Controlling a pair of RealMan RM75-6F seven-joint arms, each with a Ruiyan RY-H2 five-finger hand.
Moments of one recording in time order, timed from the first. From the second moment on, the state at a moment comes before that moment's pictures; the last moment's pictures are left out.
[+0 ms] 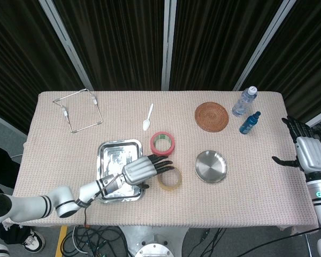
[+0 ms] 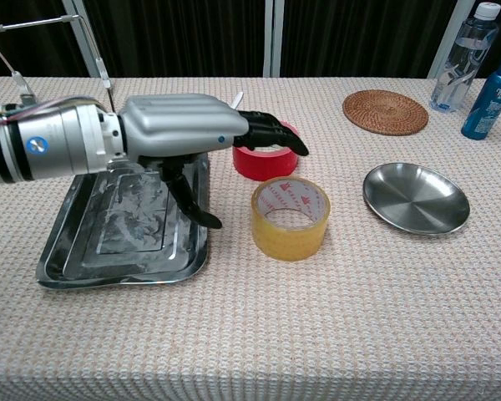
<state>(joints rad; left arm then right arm) -0.98 -1.57 0.00 -1.36 1.72 0.93 -0.09 0.34 -1.00 0.19 -1.56 -1.30 1.16 0.26</state>
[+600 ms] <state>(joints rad) -1.14 -1.68 -0.03 -1.21 1.73 0.79 -0.09 0.32 -1.00 0.19 -1.52 -1.30 1.17 0.31</state>
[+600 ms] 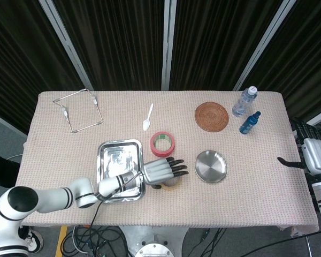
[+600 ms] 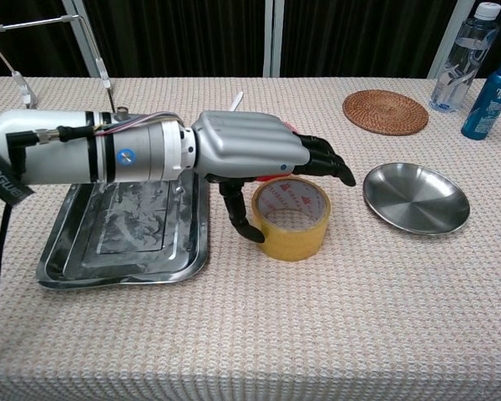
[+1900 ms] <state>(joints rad) -0.86 -1.35 0.08 -1.45 1.58 1.00 0.11 0.33 -1.01 0.19 -1.55 -1.31 1.17 0.27</state>
